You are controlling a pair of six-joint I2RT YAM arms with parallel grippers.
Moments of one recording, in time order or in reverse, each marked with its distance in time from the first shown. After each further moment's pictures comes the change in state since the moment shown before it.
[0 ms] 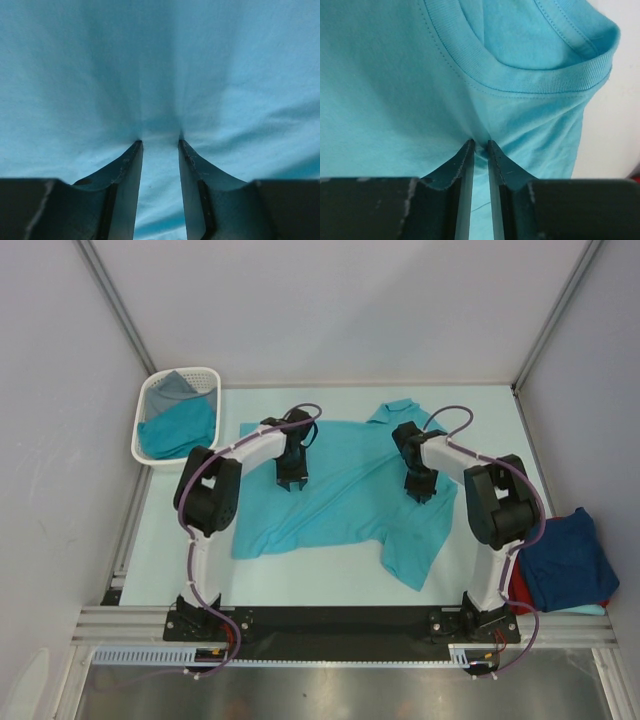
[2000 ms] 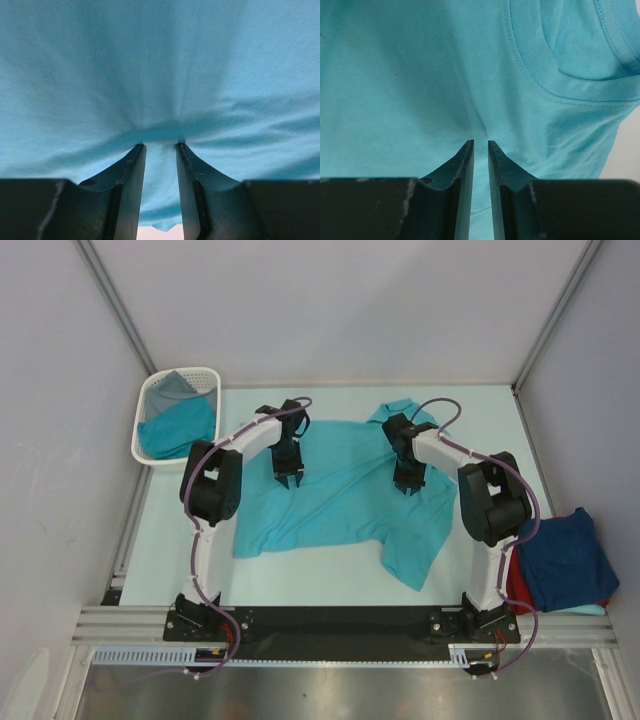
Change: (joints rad) left arm 0.076 0.125 0.189 -0.164 0.105 0.000; right arm 0.043 0.041 0.114 -0.018 -0.064 -0.023
